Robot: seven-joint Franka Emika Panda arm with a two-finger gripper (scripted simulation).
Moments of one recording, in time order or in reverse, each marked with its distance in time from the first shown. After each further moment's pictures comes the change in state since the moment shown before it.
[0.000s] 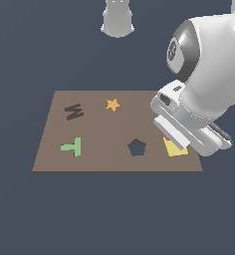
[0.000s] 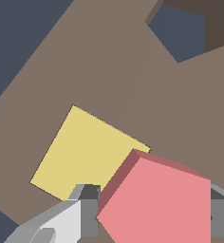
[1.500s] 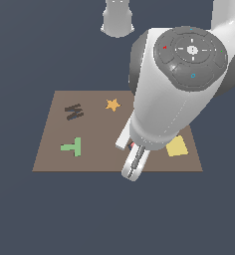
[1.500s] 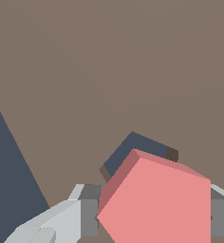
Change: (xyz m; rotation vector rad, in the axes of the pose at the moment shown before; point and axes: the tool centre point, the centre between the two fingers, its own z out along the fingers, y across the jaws) arm 0.113 0.024 -0.005 0.000 0.001 1.128
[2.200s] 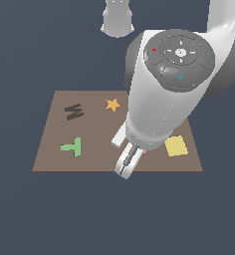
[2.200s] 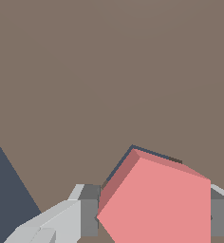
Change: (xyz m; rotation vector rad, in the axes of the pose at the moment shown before) arm 0.008 -0.002 0.004 0.000 0.000 0.081
